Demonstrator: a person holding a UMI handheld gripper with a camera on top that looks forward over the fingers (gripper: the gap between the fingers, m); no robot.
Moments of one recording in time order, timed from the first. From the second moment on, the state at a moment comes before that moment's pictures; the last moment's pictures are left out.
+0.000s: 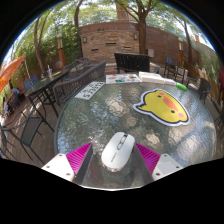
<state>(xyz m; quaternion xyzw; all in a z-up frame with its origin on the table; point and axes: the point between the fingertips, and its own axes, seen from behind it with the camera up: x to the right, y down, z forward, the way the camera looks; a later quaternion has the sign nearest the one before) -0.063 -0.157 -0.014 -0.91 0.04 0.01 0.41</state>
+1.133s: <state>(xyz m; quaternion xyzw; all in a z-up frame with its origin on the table) 0.122 0.026 0.134 -0.86 0.00 0.04 0.51</state>
